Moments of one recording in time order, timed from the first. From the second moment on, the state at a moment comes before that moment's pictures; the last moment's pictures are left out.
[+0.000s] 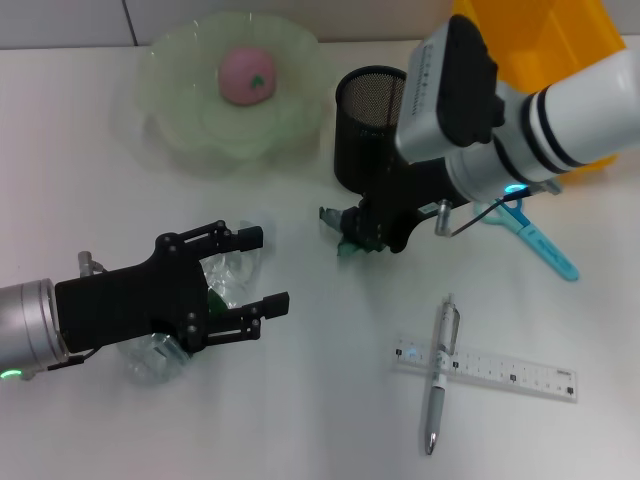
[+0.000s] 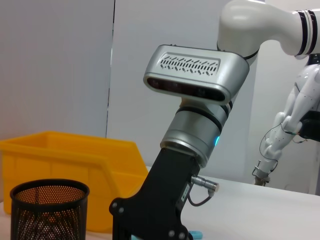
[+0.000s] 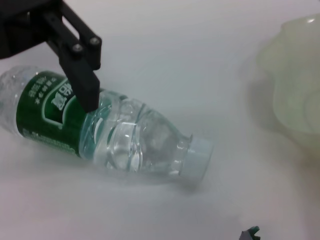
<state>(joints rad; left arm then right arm) -0.44 -2.06 0.70 0.39 1.89 1.68 -0.89 0.78 2.08 -1.49 -0.80 -2.16 -1.08 1.79</state>
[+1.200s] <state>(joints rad) -0.44 -2.07 0.70 0.34 1.86 1.70 -0.88 0.42 2.05 -0.74 -0.42 -1.66 -1.64 0.84</state>
